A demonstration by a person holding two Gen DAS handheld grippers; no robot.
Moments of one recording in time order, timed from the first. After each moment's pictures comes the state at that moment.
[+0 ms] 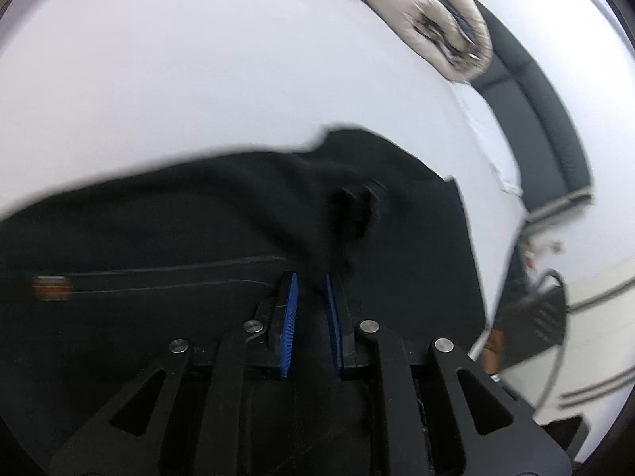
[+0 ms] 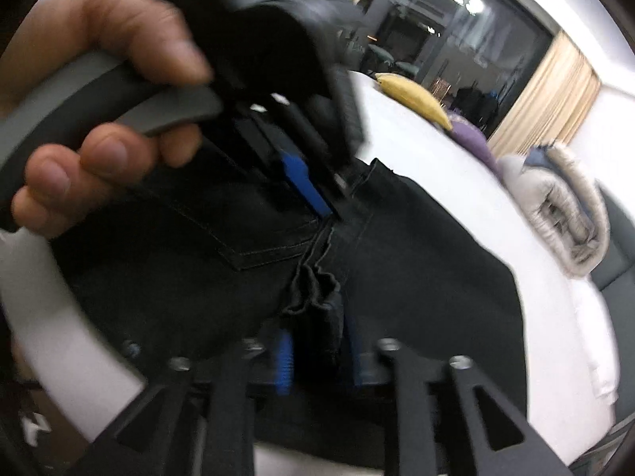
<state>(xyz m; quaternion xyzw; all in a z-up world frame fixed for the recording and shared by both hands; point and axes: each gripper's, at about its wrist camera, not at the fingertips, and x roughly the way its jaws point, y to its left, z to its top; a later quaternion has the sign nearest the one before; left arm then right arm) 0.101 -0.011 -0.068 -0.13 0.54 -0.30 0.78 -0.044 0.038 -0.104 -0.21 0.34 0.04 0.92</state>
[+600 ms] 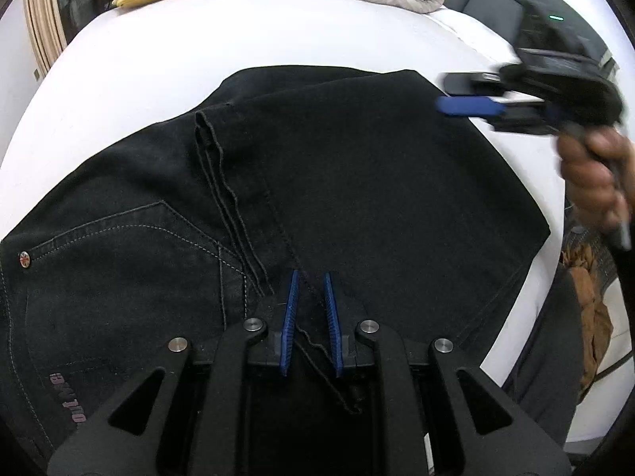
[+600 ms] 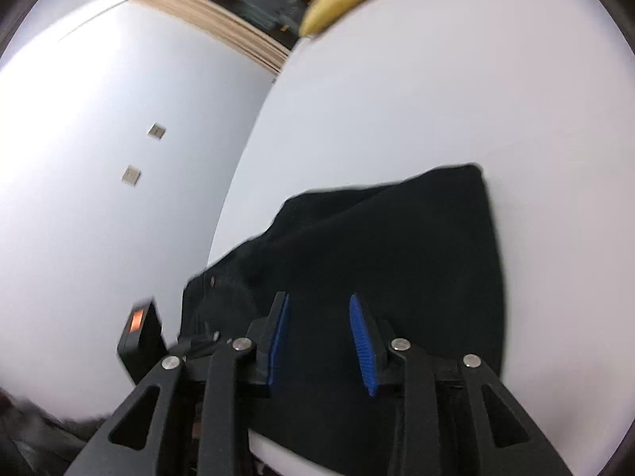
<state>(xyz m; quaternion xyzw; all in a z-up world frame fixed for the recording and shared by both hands) 0.013 -0.101 -0.074 0.10 0.49 -0.29 0.82 0.047 -0.255 -0.078 0.33 0.43 0.21 0.81</state>
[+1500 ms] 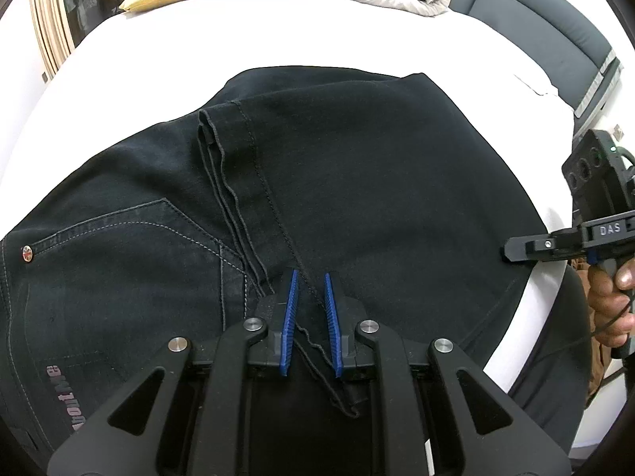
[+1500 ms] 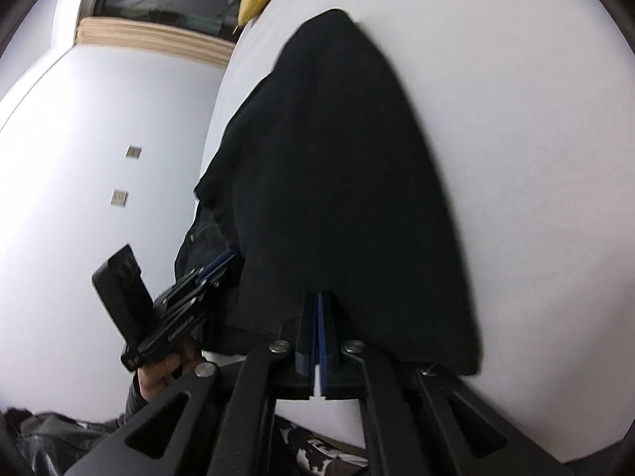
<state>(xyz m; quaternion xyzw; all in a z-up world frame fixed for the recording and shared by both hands) 0.000 -0.105 -0.081 0.10 0.47 -0.28 0.83 -0.047 -0.243 -0.153 0.43 0.46 0.18 0.76</state>
